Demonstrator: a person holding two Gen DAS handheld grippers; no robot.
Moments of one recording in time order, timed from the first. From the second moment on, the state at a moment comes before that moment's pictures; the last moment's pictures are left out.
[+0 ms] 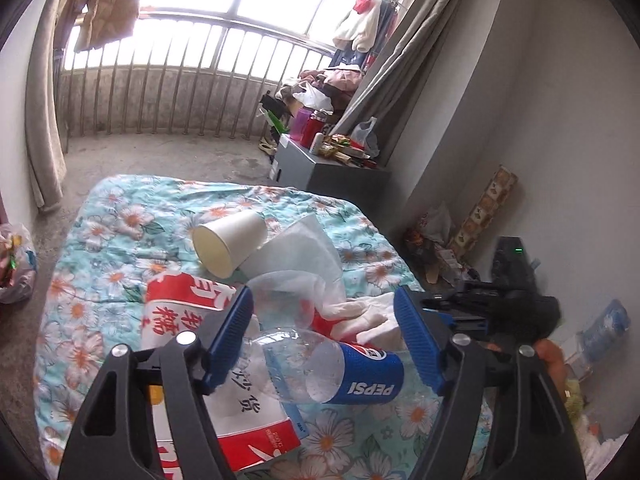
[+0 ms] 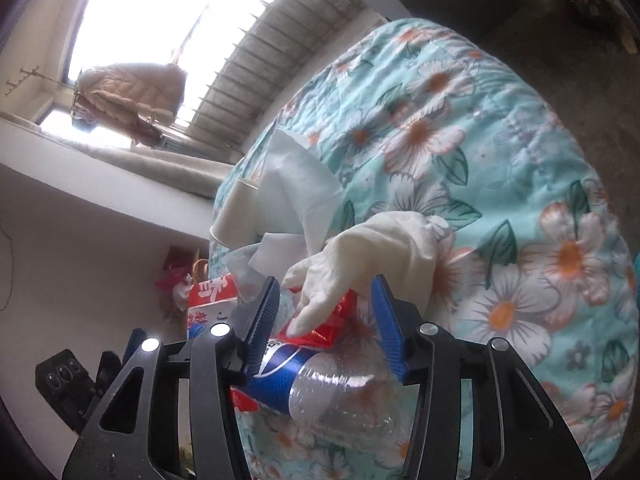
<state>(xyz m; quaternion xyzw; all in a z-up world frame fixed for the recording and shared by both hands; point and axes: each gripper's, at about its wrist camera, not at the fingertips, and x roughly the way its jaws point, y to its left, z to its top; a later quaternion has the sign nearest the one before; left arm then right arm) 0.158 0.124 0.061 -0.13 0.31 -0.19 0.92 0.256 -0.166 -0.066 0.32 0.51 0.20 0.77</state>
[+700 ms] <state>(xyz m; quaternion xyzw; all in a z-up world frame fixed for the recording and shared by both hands) 0.196 0.153 0.048 -0.19 0.32 -0.20 0.91 0.237 -0.202 -0.048 0.42 0.46 0.23 0.74</state>
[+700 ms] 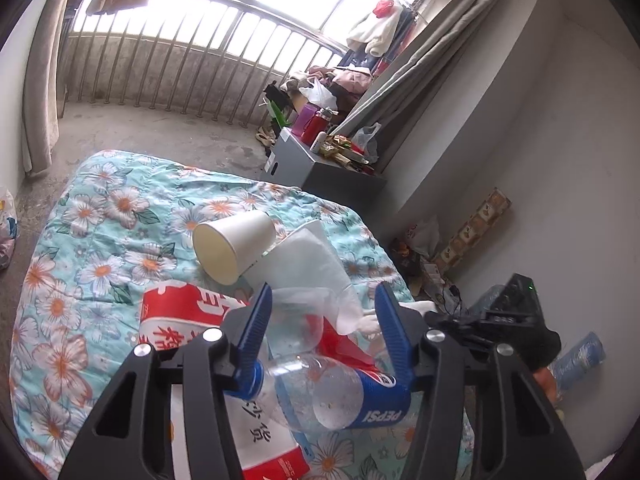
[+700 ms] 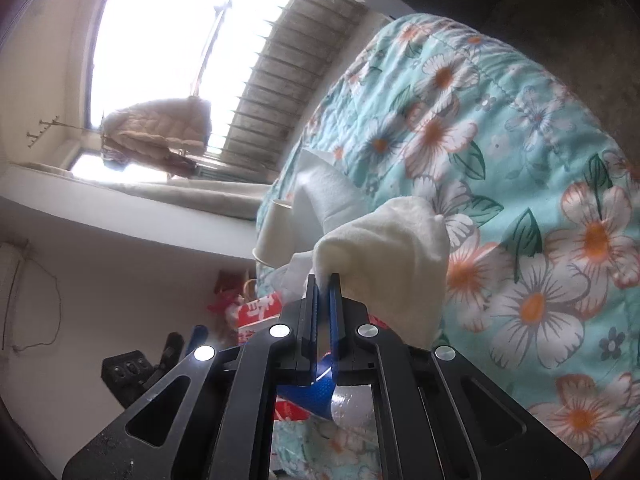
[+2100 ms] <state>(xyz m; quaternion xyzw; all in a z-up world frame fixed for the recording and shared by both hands) 0.296 0.101 -0.006 -0.07 0.53 -0.31 0.78 0.199 -0.265 -0.061 0.47 0.44 0.27 0.72</state>
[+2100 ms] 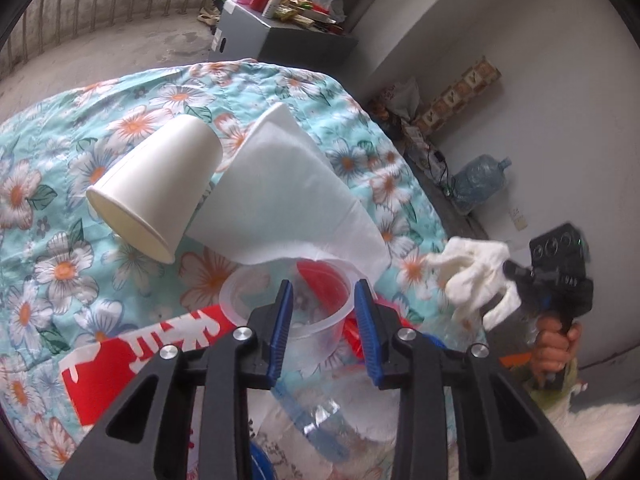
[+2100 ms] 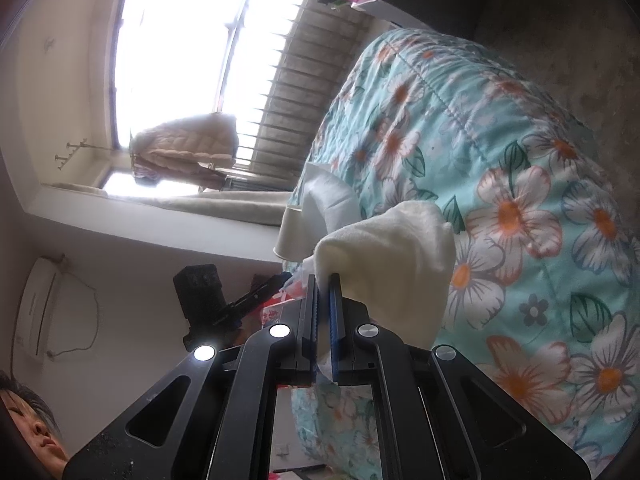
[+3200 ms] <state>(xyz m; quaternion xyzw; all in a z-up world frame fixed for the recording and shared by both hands) 0.303 0.052 -0.022 0.01 0.59 -0.32 0.74 0.168 -0.256 -0.055 0.46 0.43 0.25 0.74</state>
